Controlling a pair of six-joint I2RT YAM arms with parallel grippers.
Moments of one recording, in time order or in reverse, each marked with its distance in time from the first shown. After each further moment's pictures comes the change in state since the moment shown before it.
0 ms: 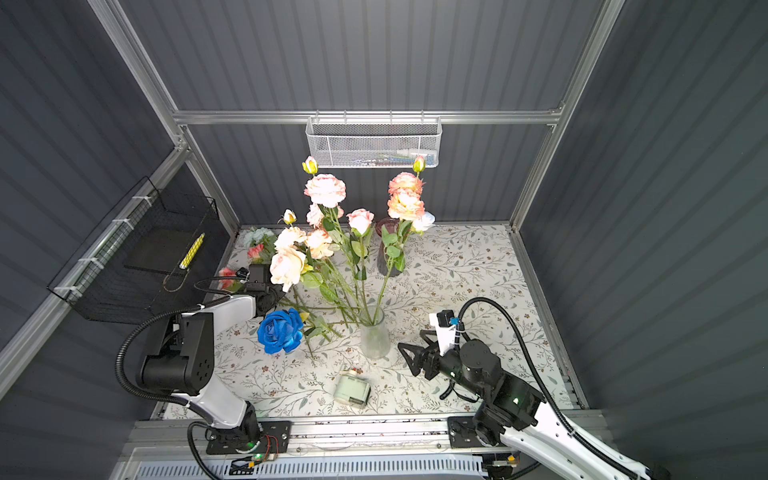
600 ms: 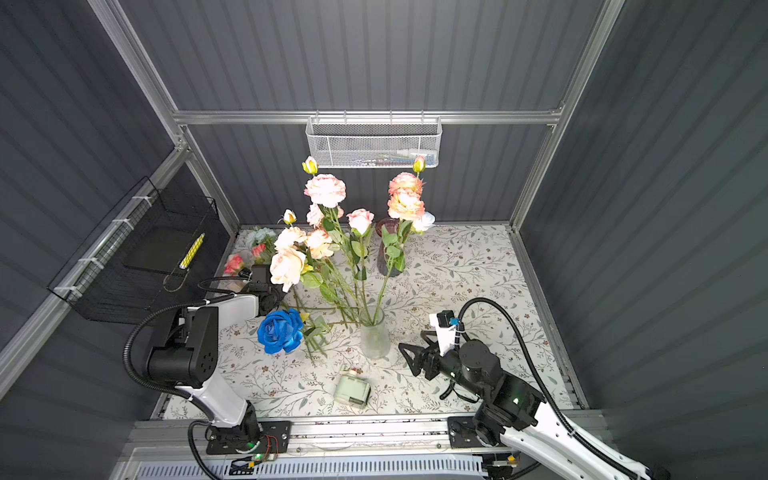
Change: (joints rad) left arm 0.000 -0.001 -0.005 0.056 0.005 -0.008; right arm 0.000 0.000 0.000 -0.011 0.008 0.000
